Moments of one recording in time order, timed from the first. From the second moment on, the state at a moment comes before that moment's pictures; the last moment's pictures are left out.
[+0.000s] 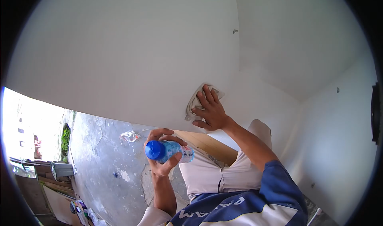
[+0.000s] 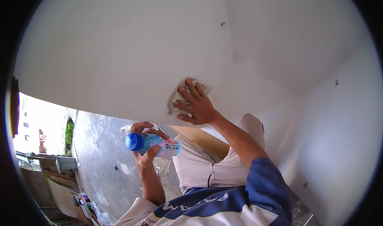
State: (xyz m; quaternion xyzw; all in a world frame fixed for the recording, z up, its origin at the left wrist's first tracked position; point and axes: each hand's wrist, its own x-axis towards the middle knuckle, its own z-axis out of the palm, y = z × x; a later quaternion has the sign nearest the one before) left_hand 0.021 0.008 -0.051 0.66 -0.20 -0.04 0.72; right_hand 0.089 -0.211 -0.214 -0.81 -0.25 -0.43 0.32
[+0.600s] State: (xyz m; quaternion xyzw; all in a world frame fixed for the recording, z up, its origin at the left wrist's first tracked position) left_hand 0.034 0.012 -0.063 0.61 -0.27 -0.05 0.74; right_hand 0.094 -0.222 -0.218 -0.83 -0.25 -0.43 0.23
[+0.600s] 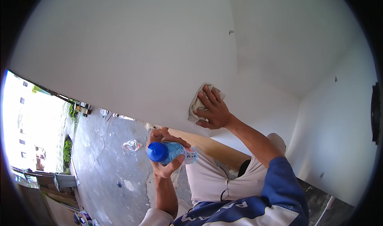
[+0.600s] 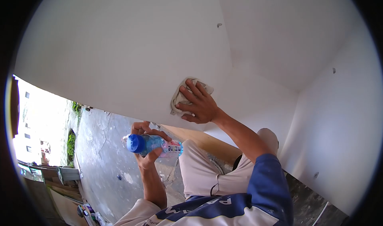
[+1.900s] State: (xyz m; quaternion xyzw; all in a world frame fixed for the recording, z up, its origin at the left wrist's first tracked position) left_hand 0.085 0.055 -0.071 0.50 -0.38 -0.23 0.75; right_hand -0.005 -0.082 -0.198 -0.84 -0.03 -0.37 0.40
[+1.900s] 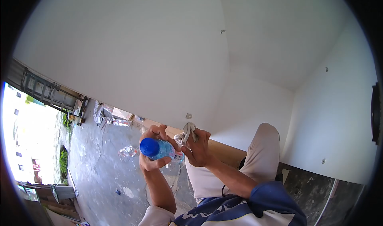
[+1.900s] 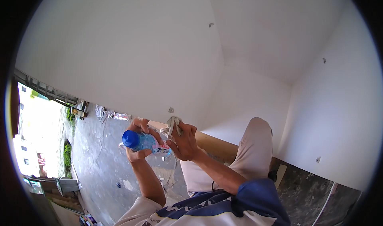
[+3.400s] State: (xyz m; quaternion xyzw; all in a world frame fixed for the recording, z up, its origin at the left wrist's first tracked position) left_hand 0.042 0.036 -0.076 0.56 -0.31 -0.07 0.76; right_hand 0.061 -0.087 -0.243 -0.66 0.23 -0.36 0.61
